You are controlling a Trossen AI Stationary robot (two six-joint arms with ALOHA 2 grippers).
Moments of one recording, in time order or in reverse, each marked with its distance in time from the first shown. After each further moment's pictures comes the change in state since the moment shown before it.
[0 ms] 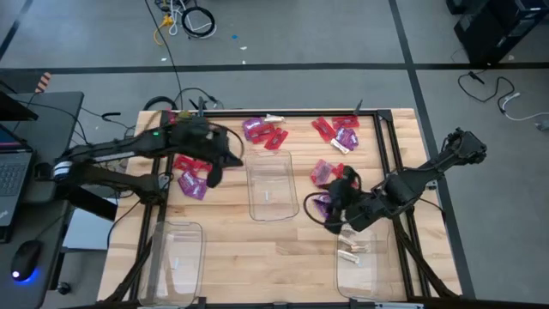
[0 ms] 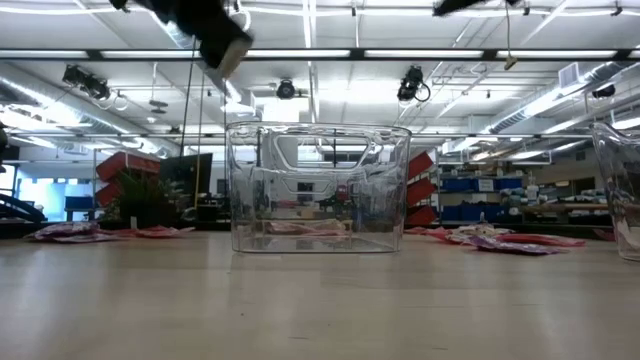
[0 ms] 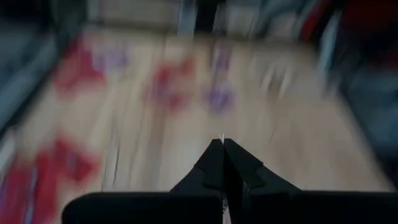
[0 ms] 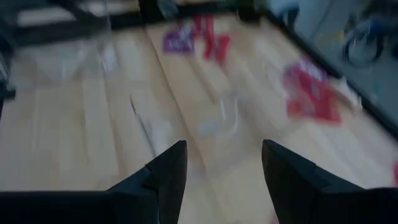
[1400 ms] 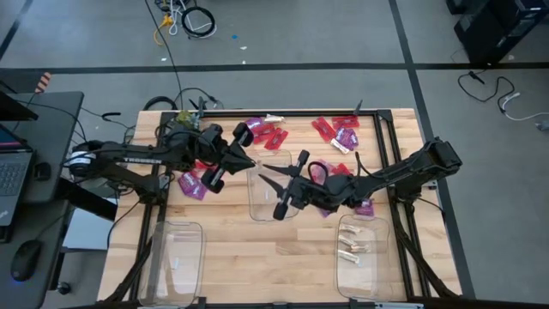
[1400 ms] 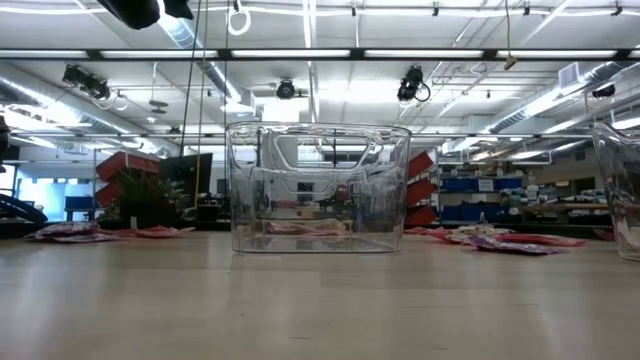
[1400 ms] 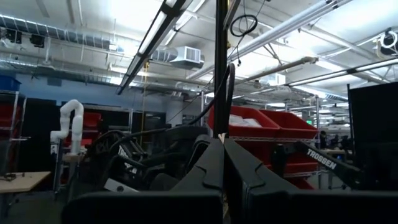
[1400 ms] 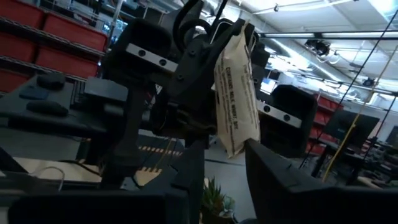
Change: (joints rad) left arm -0.124 0.249 -0.140 1.447 0.221 -0.362; right arm -0.209 0.300 -0.001 1.336 -0.038 -1.058
